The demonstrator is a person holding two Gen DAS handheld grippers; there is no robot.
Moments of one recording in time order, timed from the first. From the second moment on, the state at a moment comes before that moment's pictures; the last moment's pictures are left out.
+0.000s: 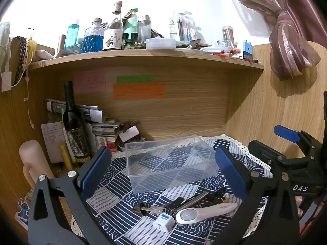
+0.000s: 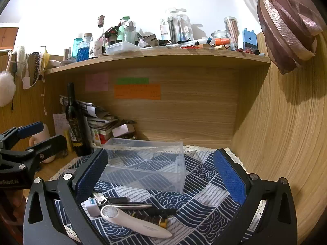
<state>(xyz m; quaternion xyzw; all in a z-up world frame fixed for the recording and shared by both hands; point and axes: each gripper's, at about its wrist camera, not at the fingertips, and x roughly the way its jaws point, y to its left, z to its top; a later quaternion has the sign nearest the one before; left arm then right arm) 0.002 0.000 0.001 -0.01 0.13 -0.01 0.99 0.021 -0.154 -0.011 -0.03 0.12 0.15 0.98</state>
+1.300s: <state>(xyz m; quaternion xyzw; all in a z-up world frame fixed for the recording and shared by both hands) 0.003 0.000 -0.003 -0.01 0.13 0.00 0.99 0.022 -0.150 -0.011 -0.02 0.12 0.16 0.98</state>
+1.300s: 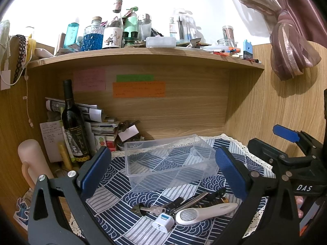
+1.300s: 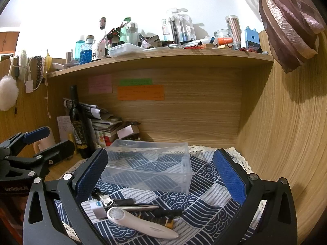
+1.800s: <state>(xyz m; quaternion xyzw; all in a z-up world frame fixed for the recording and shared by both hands) 0.003 -0.001 -0.004 -0.01 0.13 -0.01 0.99 0.024 -0.147 -0.014 -0.02 0.13 0.16 0.98</state>
